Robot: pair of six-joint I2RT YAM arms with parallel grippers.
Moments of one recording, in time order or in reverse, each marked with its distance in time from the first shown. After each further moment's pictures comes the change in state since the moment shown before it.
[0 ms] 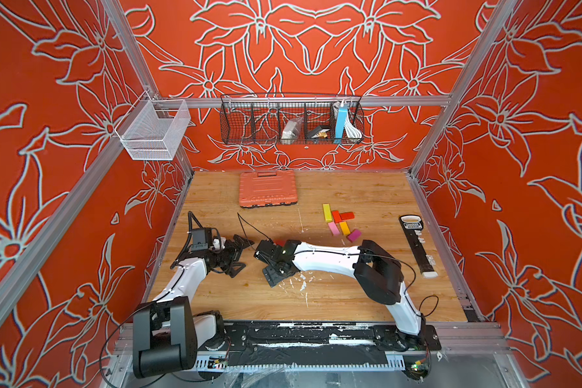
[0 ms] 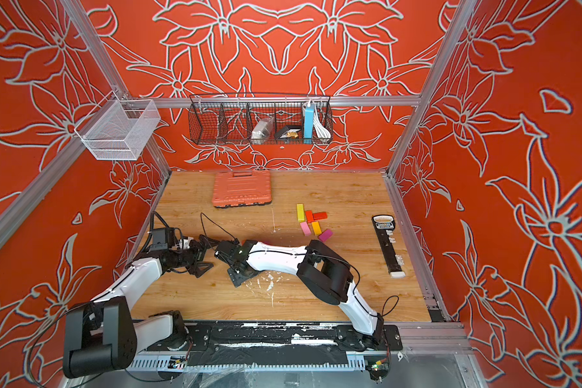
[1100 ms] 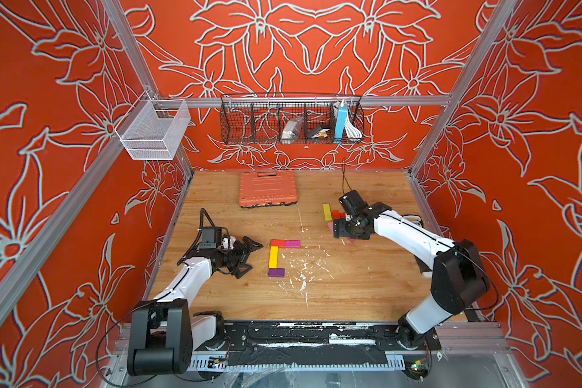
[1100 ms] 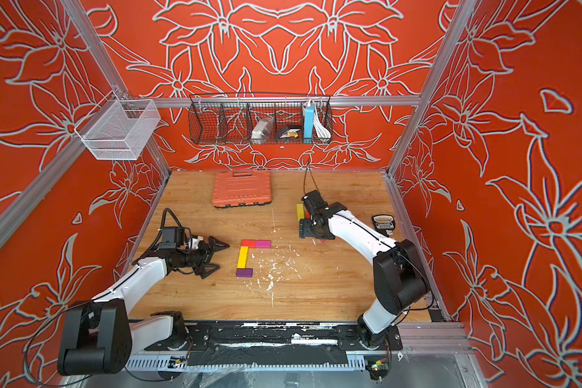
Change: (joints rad) left arm -0.140 0.014 0.021 -0.012 -0.020 0.012; right arm -0.708 -0.520 -0.401 0.005 -0.064 -0.081
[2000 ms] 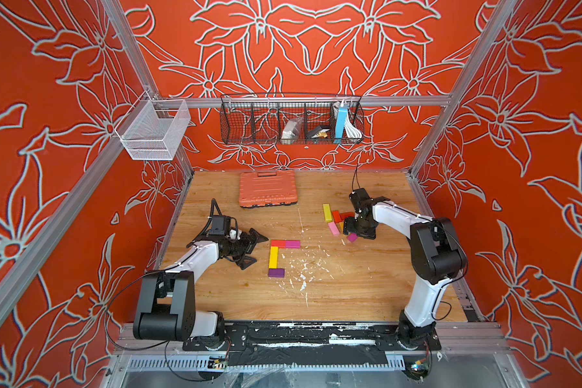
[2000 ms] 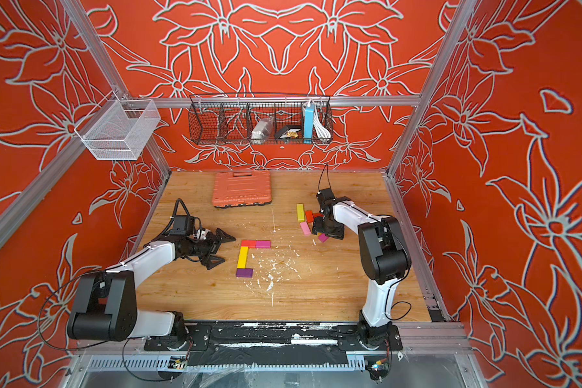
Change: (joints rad) left arm -0.064 0.182 0.132 0.020 -0.030 -0.037; right arm -0.158 0.256 0.066 0.013 -0.049 -0.014
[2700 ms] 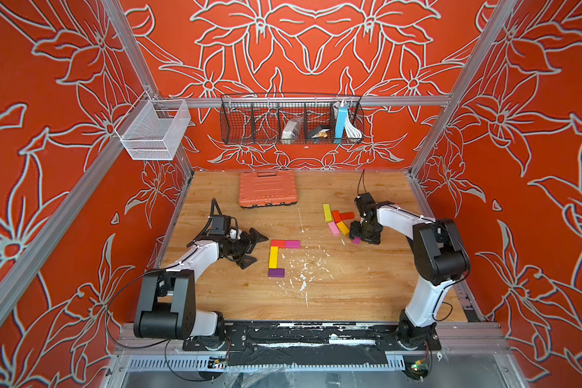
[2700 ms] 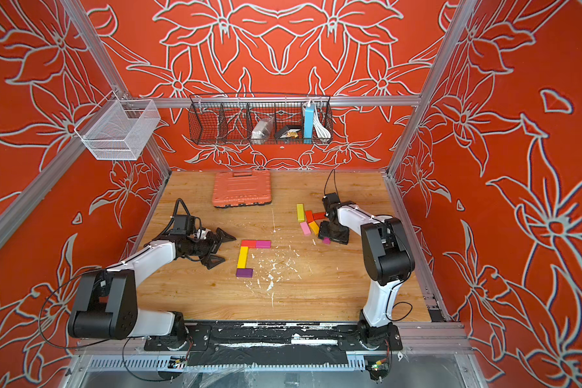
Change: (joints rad) left arm 0.000 0.011 0.003 0.010 0.001 0.000; right arm -0.044 -0.030 -0.089 0.023 0.012 0.010
